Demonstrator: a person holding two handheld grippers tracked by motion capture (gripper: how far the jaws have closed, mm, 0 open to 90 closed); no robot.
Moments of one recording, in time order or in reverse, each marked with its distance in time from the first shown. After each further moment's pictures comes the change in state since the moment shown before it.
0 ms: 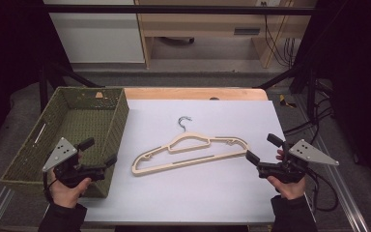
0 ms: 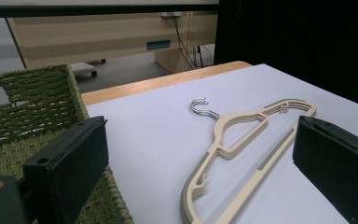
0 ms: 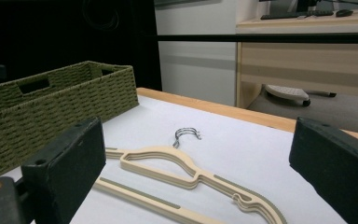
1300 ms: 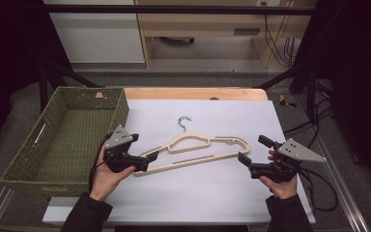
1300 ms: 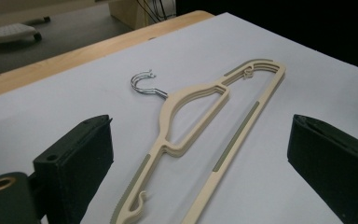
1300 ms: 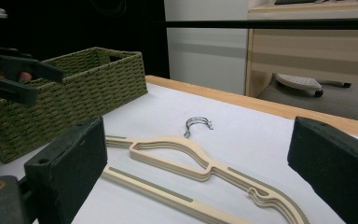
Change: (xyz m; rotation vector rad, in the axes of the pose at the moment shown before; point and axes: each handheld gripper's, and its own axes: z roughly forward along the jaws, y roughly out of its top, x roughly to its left) left arm -0.052 0.017 0.099 0.243 -0.158 0.069; right arm 0.008 -0.005 0.015 0.055 0.036 -0.014
